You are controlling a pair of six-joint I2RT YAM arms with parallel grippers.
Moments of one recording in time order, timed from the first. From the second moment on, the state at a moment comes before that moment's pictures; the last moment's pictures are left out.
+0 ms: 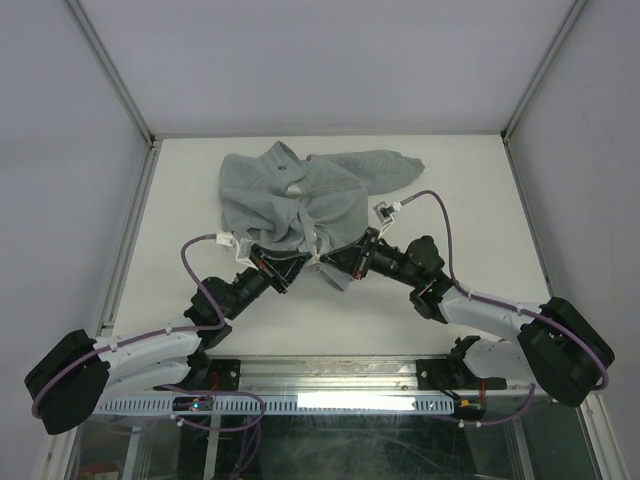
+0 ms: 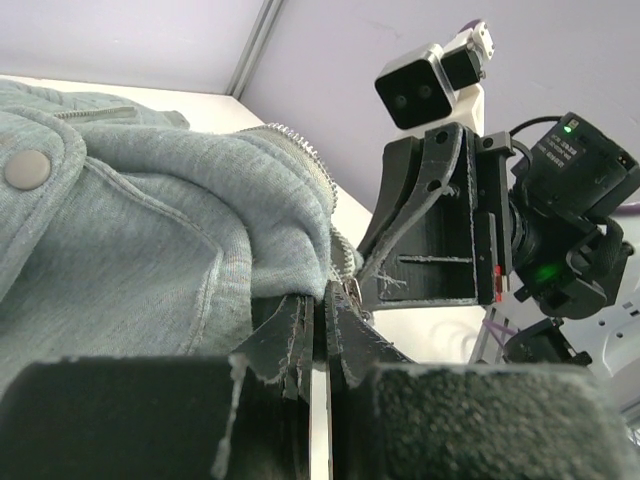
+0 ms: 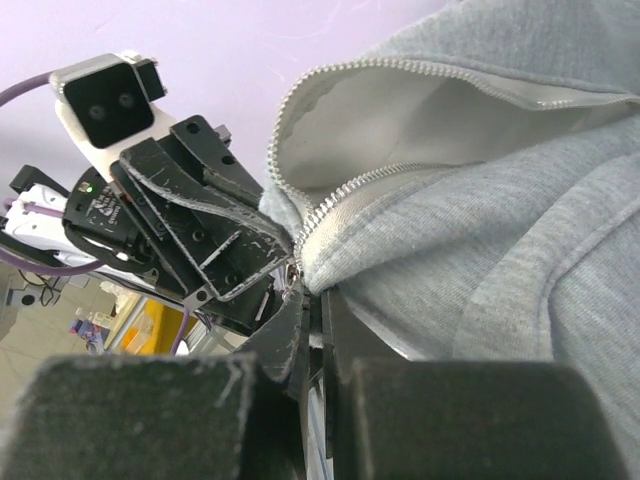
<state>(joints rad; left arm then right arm) -0.86 0.95 0.17 1.06 -0.02 -0.54 0.74 1.19 0.40 0.89 -0.43 0.89</state>
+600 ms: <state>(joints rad) -0.86 0.86 0.17 0.83 -0.03 -0.77 0.72 1.29 0.43 0.86 -0.51 0.86</state>
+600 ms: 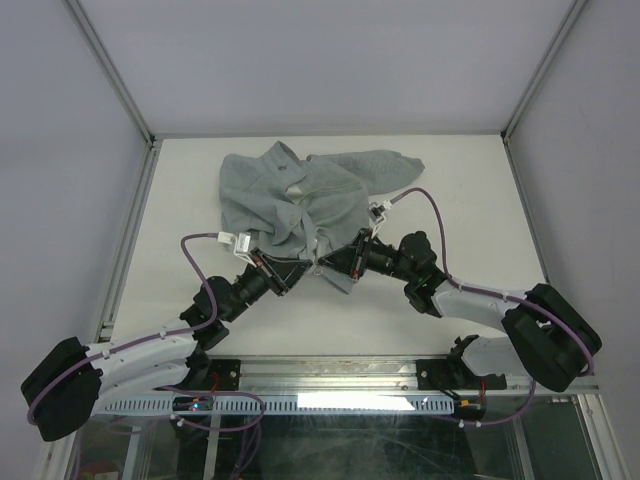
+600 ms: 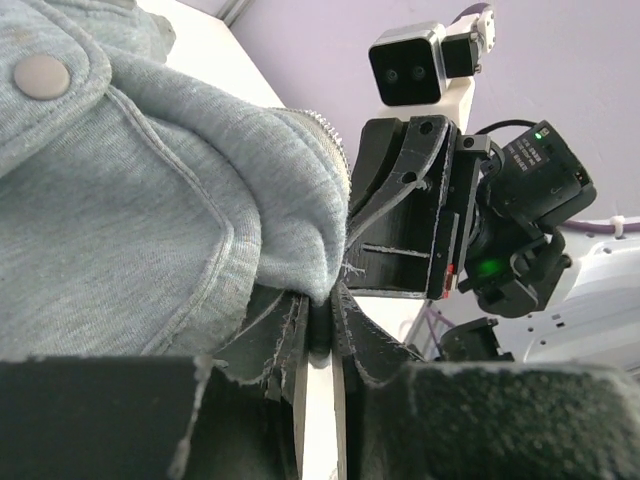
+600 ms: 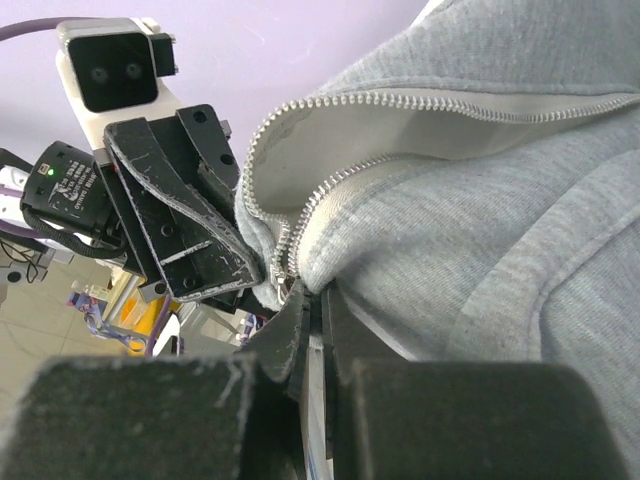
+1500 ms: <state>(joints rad) -0.86 0.90 0.22 0.72 -0.01 -0.88 0.68 1.27 0.46 0.81 -0.52 0.84</state>
